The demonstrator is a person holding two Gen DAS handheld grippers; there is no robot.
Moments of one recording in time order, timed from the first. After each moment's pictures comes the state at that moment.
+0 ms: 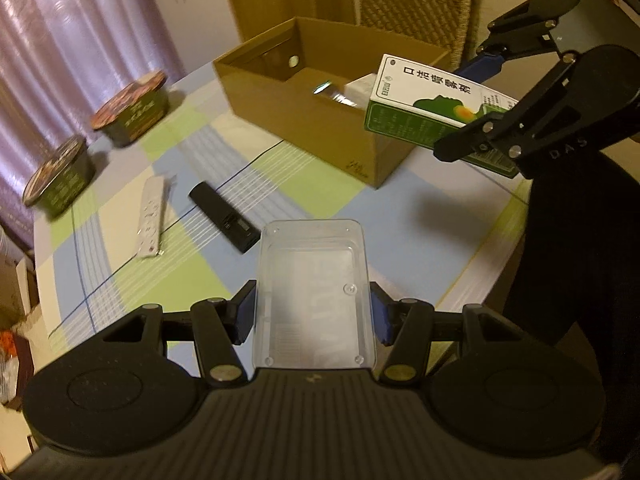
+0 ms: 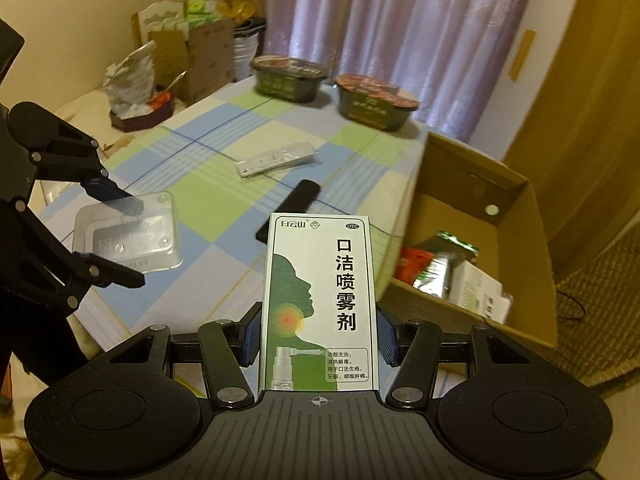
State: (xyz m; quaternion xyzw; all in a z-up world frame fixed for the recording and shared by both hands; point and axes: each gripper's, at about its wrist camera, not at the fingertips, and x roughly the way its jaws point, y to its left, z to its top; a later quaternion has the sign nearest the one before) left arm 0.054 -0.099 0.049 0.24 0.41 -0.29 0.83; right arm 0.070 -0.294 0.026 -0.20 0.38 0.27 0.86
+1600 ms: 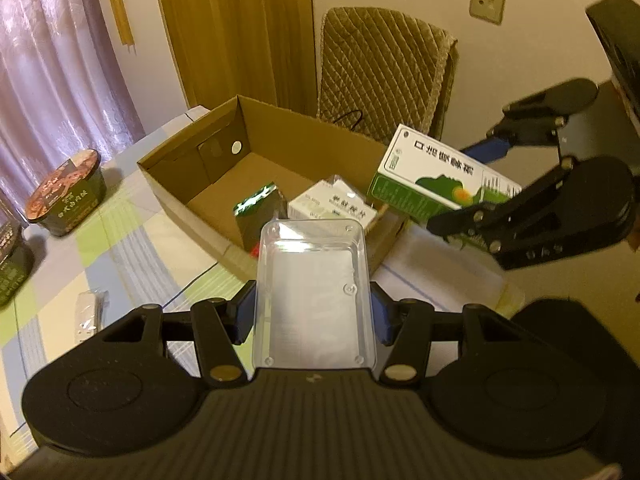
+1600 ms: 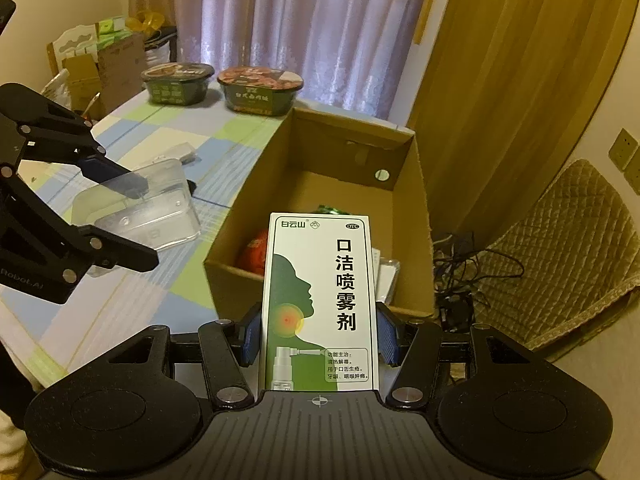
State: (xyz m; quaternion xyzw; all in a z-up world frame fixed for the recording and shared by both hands) left arm 0.144 -0.229 0.072 0.19 0.38 -0.35 0.83; right arm 0.134 -0.406 0.041 -0.16 0.39 0.18 0.89
